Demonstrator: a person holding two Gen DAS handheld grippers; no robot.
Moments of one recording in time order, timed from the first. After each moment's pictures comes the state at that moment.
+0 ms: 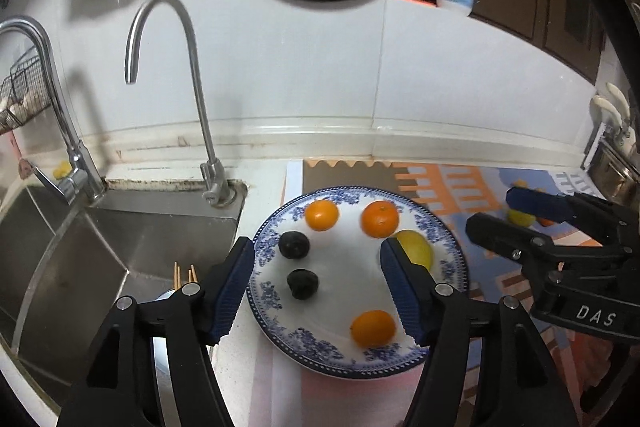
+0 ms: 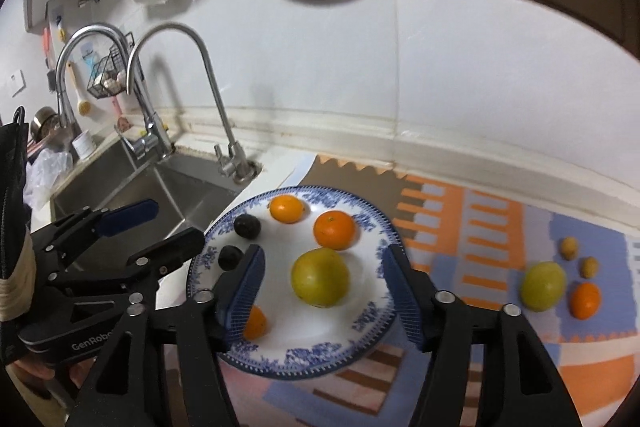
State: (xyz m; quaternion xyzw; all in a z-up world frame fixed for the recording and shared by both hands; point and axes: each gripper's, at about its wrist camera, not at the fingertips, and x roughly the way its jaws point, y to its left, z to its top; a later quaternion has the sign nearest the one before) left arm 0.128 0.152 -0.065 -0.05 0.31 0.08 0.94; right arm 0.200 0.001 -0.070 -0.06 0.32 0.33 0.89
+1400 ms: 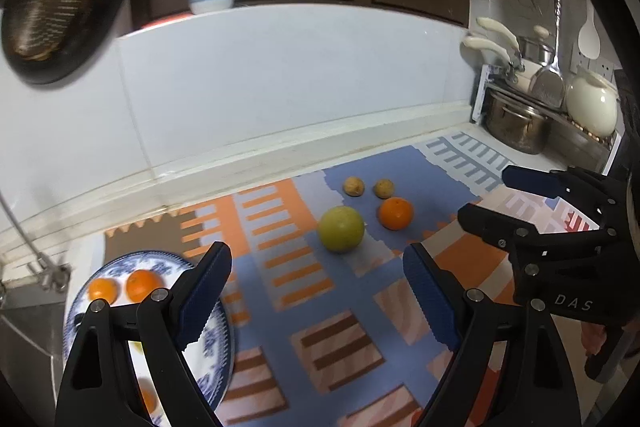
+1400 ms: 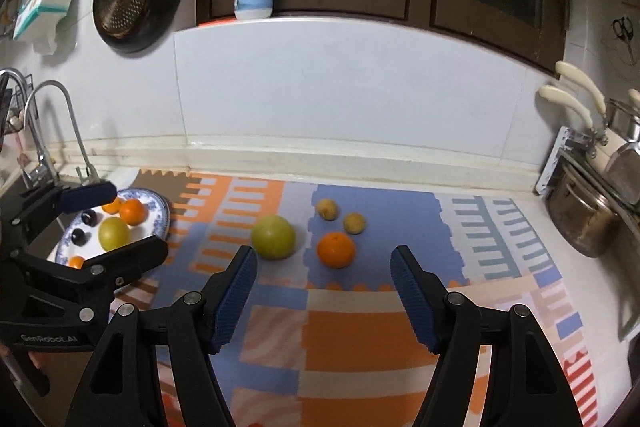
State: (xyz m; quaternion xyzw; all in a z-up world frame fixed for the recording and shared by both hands) left arm 0.197 -0.050 -0.060 0.04 0.30 -0.12 0.95; right arm 0.204 -0.206 -0.063 -0.06 0.28 0.13 0.95
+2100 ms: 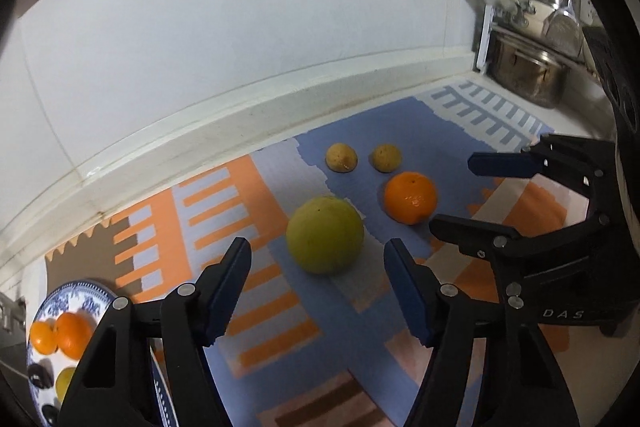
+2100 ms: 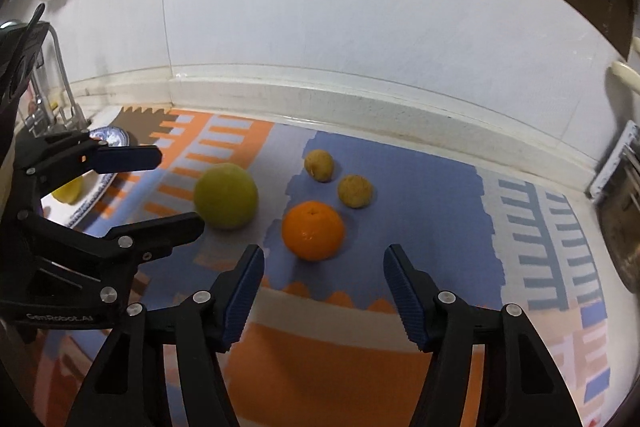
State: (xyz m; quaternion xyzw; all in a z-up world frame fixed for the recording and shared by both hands) left arm 0.281 -0.092 -0.122 0.09 0.36 -0.15 0.92; right arm 0.286 -0.212 -0.132 -0.11 0.35 0.20 0.91
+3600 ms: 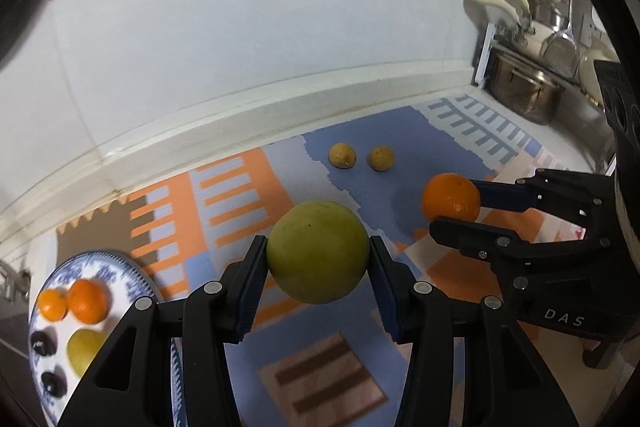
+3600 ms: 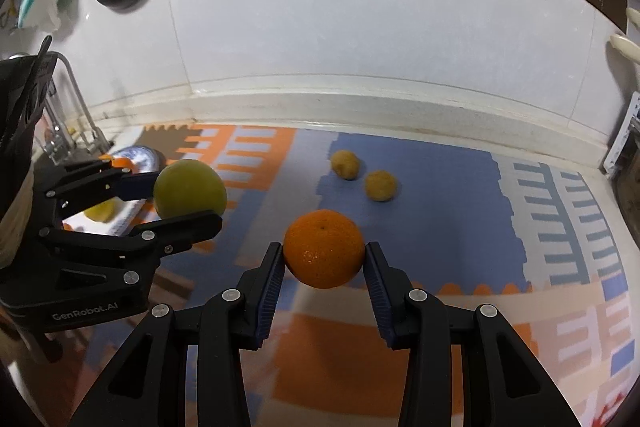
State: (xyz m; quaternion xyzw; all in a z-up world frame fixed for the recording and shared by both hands) left arm 0.244 -0.071 -0.099 0.05 0.36 -0.14 0.92; right arm 0.265 -0.214 -0.120 -0.05 0.36 0.22 0.91
